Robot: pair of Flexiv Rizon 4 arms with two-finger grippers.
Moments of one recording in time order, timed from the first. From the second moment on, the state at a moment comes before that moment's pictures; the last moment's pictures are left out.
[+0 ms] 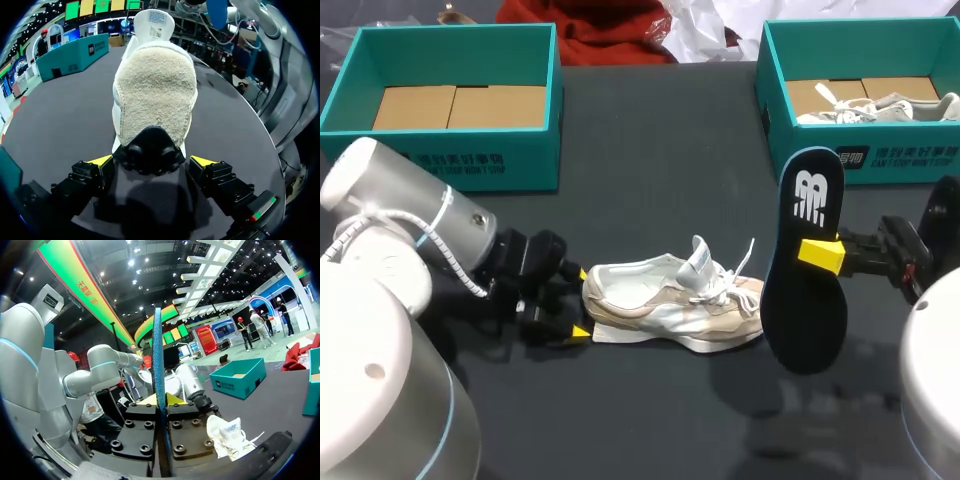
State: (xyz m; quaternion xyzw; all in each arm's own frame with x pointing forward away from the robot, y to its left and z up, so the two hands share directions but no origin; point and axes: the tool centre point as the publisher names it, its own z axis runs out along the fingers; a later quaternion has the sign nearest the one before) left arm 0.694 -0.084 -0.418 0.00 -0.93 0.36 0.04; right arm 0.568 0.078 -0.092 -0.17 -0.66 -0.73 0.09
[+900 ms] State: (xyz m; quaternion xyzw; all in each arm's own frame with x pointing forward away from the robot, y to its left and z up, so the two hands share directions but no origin) left arm 0.692 -0.069 -0.379 -0.02 -0.96 0.28 0.00; right arm 0.567 0.078 -0.093 -0.18 -0.66 -0.73 0.07
